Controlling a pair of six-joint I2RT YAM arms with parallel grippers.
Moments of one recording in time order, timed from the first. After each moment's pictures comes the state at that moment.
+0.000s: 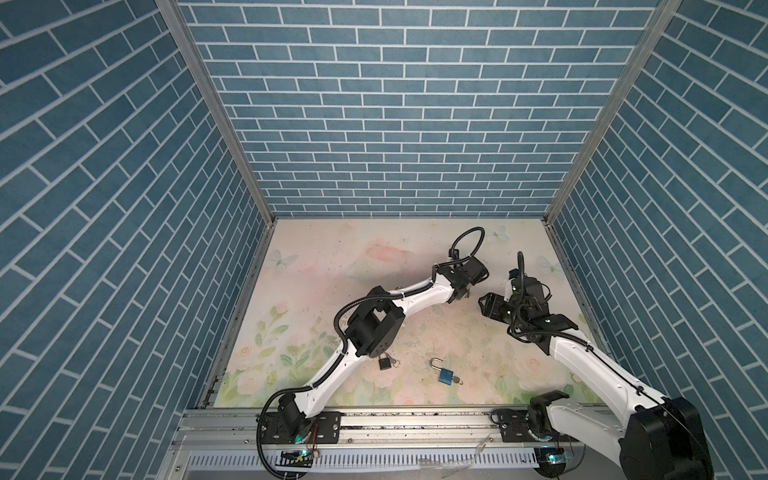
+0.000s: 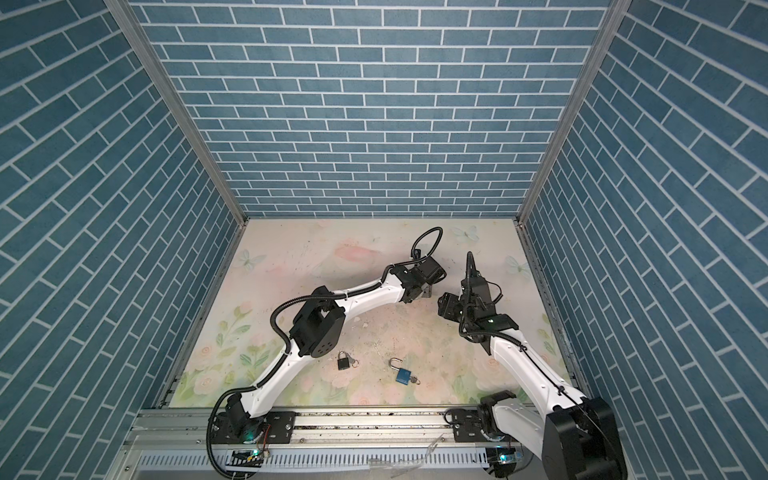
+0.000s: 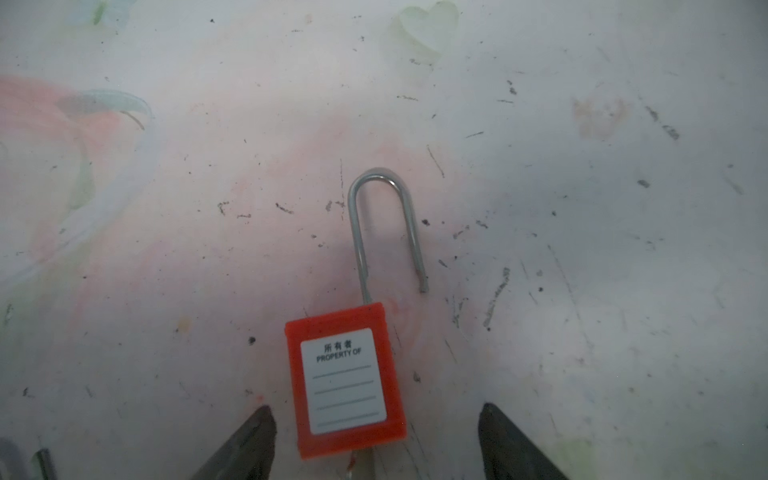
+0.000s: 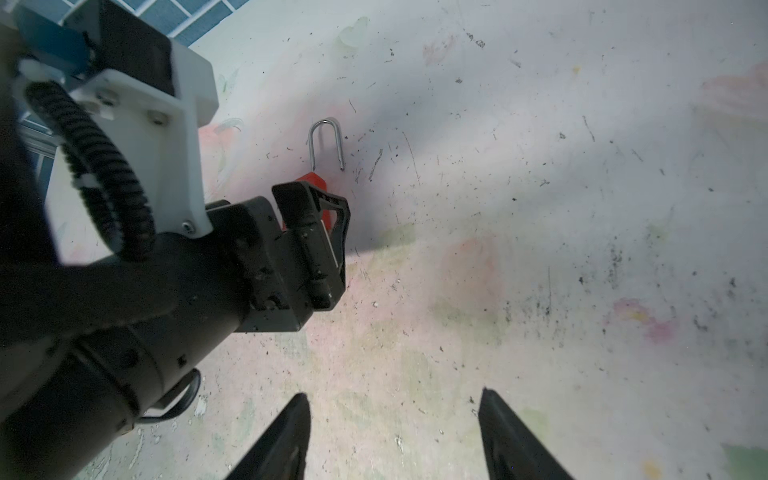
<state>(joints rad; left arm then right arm) -0.94 2.52 2.17 -0.73 -0.49 -0.74 0.32 1.06 0.59 -0.30 -0.09 0.53</state>
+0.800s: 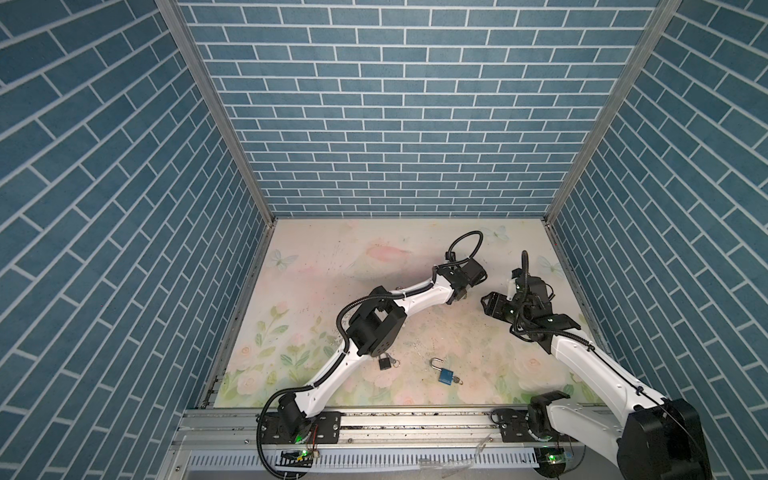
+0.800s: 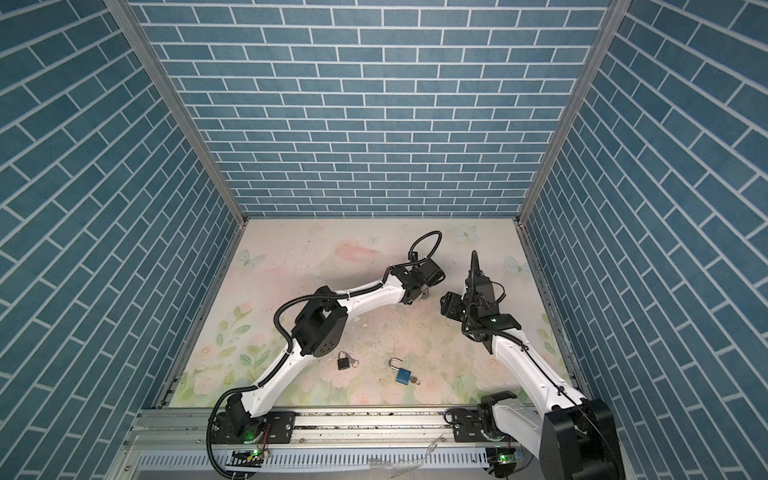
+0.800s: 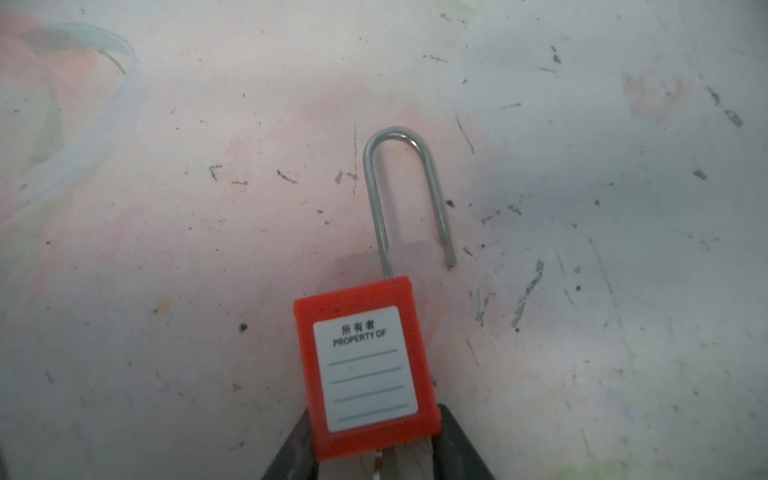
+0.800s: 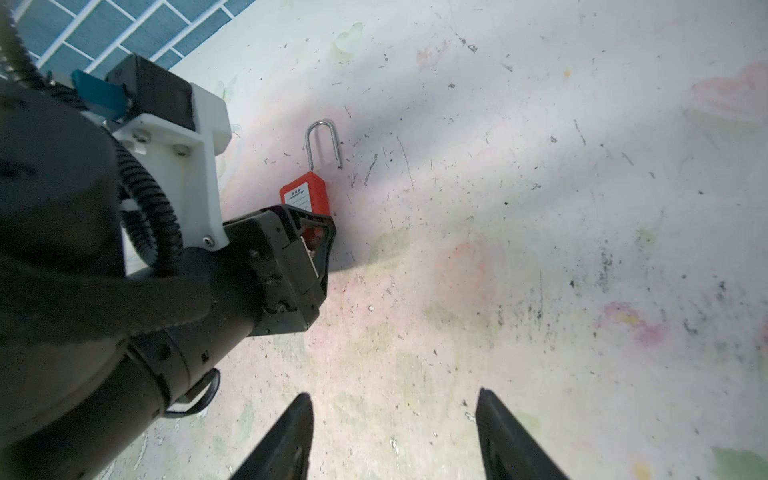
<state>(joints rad) -0.93 2.53 2.13 -0.70 -0.45 -0.80 0.29 1.06 0.59 -0.30 -0.12 0.52</state>
